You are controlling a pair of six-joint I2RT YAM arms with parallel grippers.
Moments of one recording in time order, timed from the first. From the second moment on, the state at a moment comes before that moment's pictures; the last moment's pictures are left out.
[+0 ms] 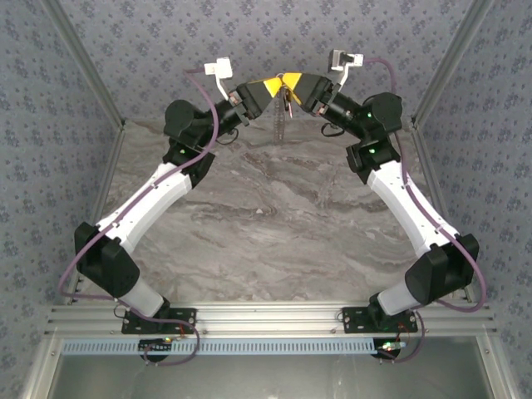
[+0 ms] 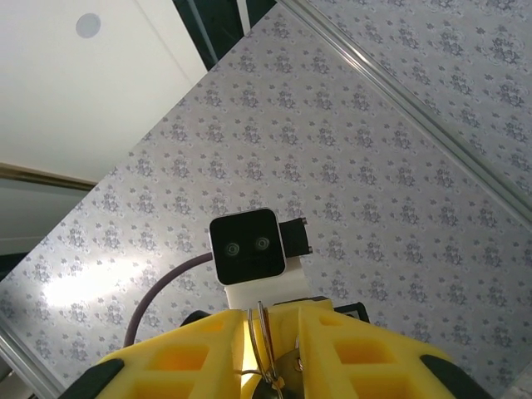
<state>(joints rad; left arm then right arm) -0.58 1.57 1.51 0.63 0.57 -1.02 0.39 1.49 1.48 0.59 -0.74 1.24</state>
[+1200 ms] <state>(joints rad) -0.57 1.57 1.50 0.63 0.56 -1.02 0.39 1.47 1.42 0.57 -0.72 1.22</state>
